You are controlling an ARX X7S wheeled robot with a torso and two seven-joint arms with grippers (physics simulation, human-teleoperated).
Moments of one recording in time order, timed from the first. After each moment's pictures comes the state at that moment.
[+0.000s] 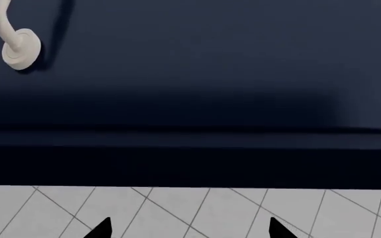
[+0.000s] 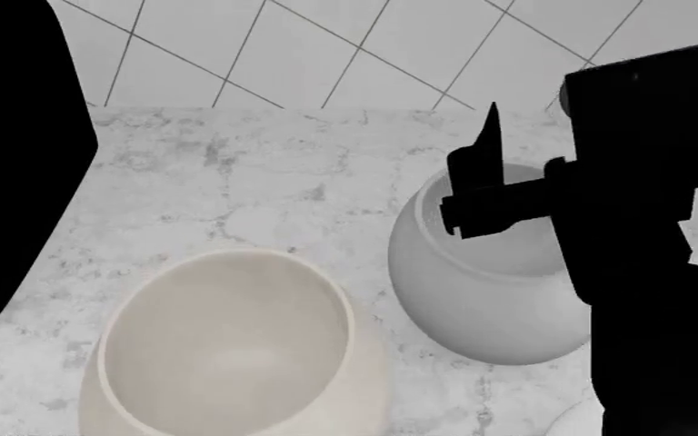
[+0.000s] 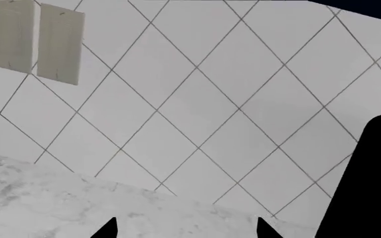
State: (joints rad) left arm -0.88 -0.38 -0.03 0.46 -0.46 -0.58 -0.18; right arm 0.85 0.41 -0.14 -0.36 0.35 1.05 0.08
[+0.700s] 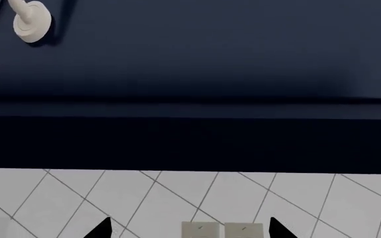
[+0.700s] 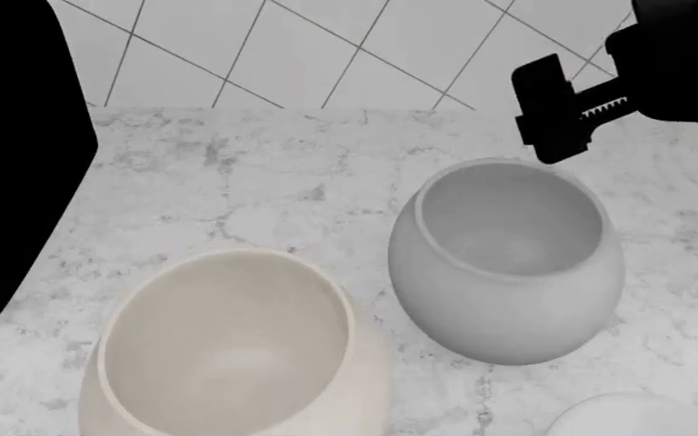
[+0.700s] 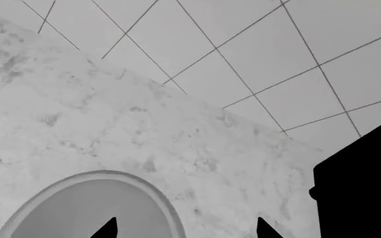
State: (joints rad) left arm -0.81 -0.39 -0.03 0.43 -0.44 -0.51 -0.18; right arm 1.67 0.48 -0.73 0.50 0.41 1.35 -0.40
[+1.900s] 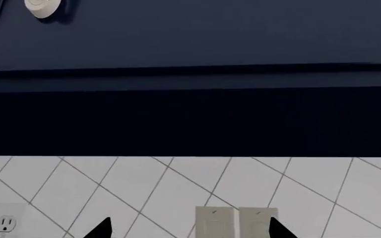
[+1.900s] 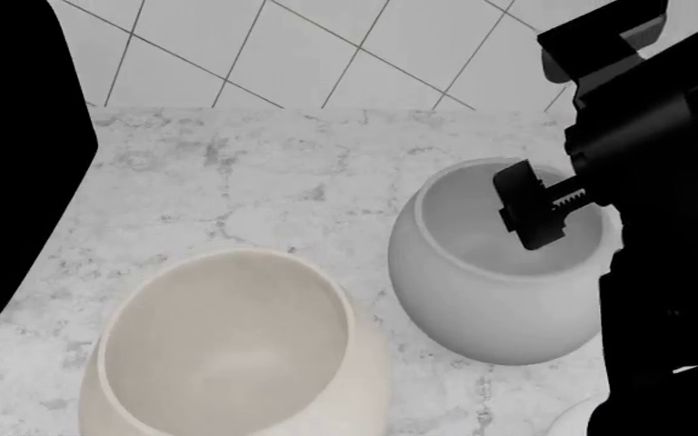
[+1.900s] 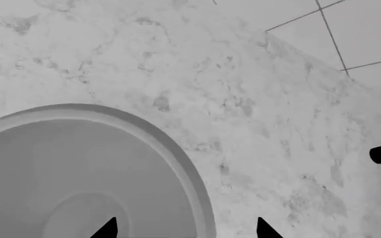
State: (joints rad) left arm -0.77 -0.41 -0.03 0.36 -0.41 -0.44 -0.18; right arm 1.68 0.20 -0.89 1.30 0.13 0.92 -0.70
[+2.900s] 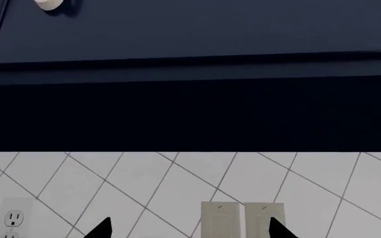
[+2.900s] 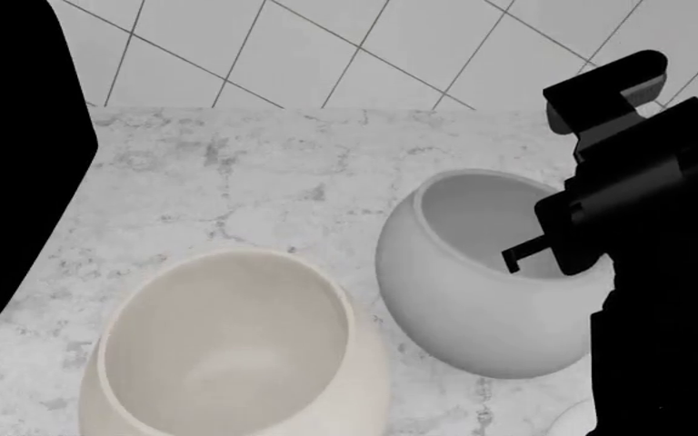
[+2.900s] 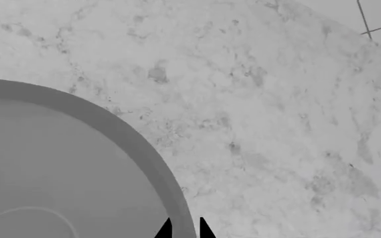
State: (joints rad) left arm -0.75 -0.42 -0.03 0.33 -0.41 -0.41 -0.18; right arm 1.58 0.21 -0.73 1.31 0.02 0.90 -0.65
